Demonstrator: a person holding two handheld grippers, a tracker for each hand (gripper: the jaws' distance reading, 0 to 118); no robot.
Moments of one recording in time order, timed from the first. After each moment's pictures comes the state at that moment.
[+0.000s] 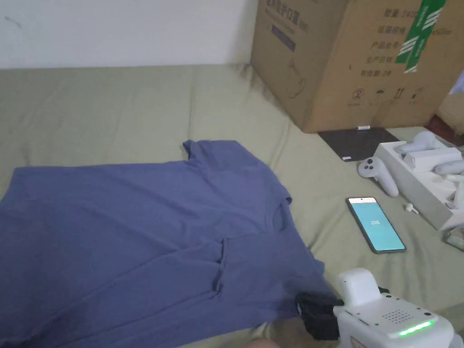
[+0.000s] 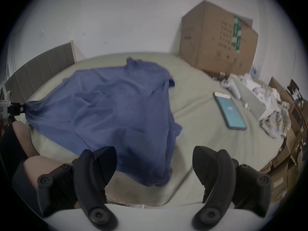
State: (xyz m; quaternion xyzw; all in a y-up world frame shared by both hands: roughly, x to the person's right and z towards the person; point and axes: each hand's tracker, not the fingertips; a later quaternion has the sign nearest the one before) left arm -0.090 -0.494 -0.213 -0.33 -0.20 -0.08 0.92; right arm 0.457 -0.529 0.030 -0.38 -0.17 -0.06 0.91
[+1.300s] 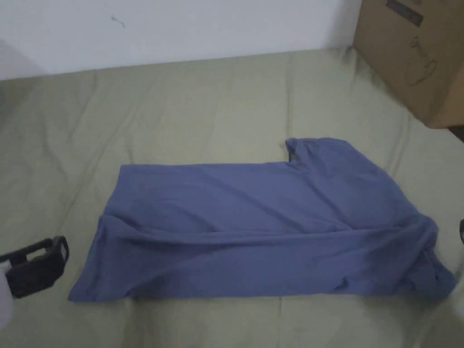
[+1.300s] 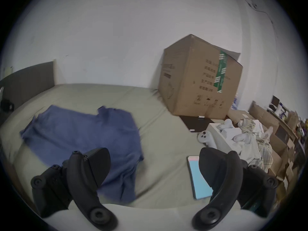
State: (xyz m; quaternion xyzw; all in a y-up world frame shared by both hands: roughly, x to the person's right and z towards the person) left arm -0.053 -0.421 -0.310 -0.26 -0.14 -0.03 0.95; right arm 0.485 -0.431 -0.029 -0.23 -0.24 0.04 0.94
